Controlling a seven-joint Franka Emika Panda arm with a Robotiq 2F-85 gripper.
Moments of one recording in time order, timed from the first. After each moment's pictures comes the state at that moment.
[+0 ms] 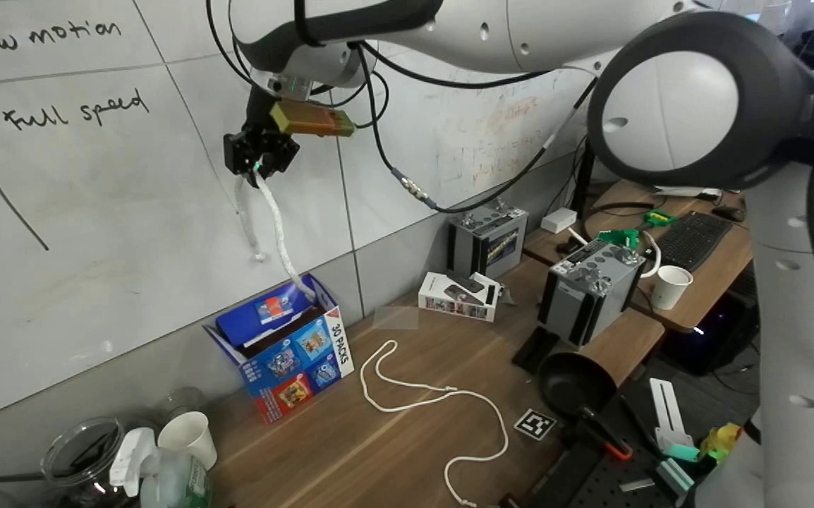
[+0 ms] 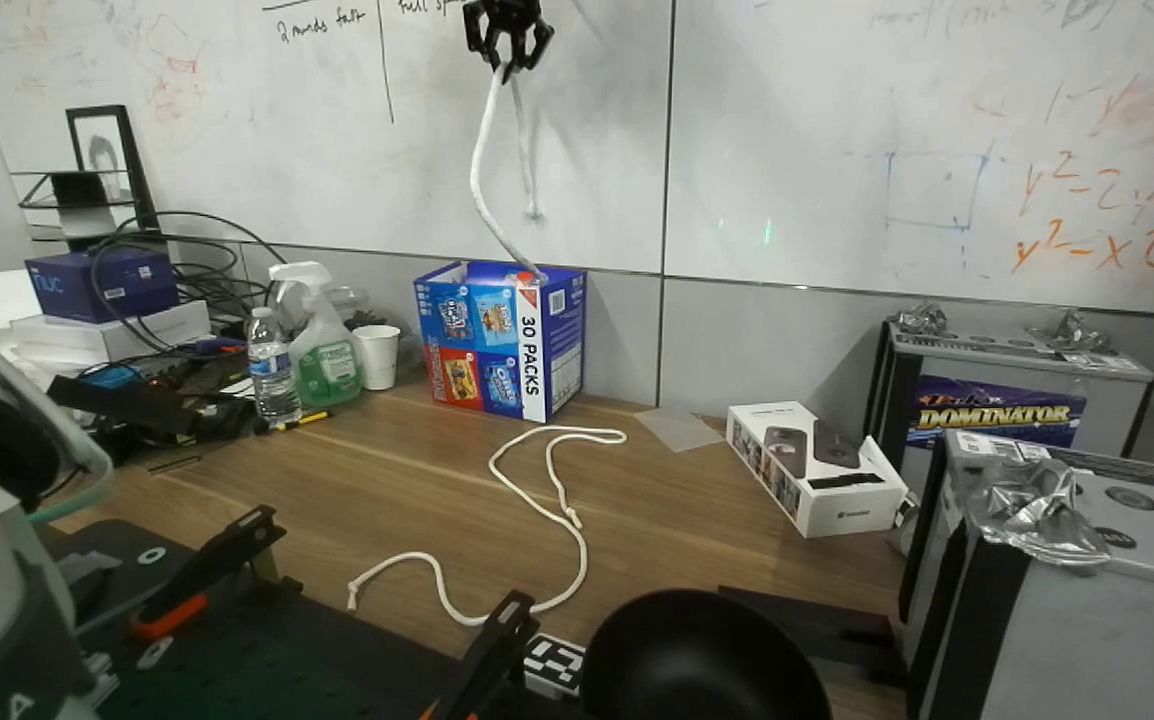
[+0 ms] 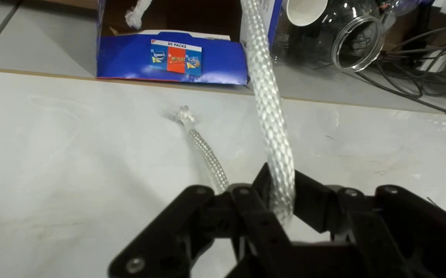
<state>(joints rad) 0.08 0.48 0.18 -1.25 0.25 2.11 -0.09</state>
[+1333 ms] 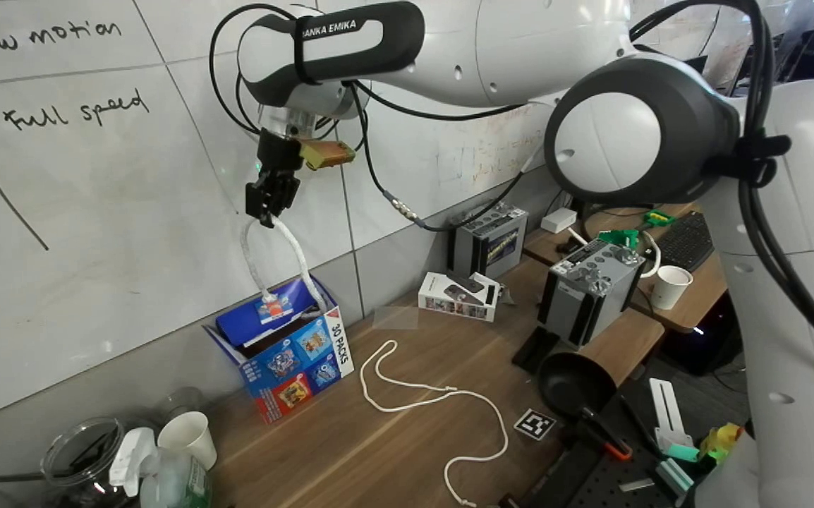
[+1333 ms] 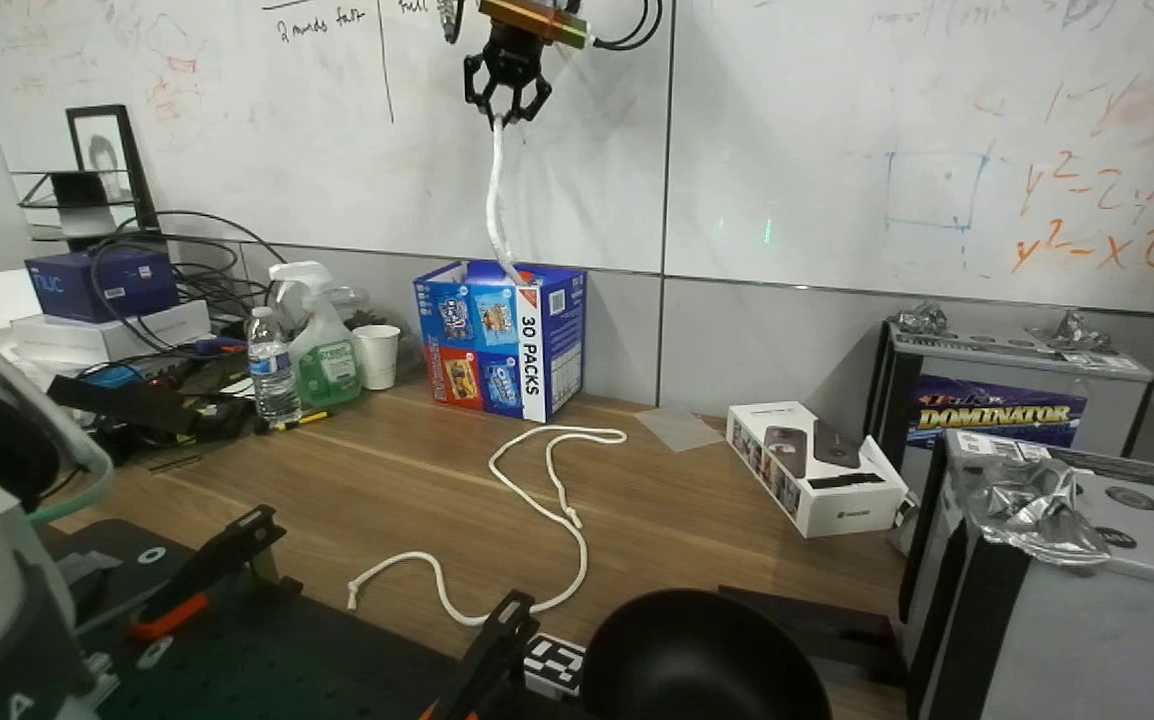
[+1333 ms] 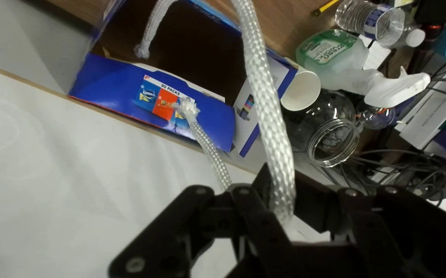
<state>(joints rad) 0.04 0.60 0.22 -1.17 0.25 1.94 -0.46</state>
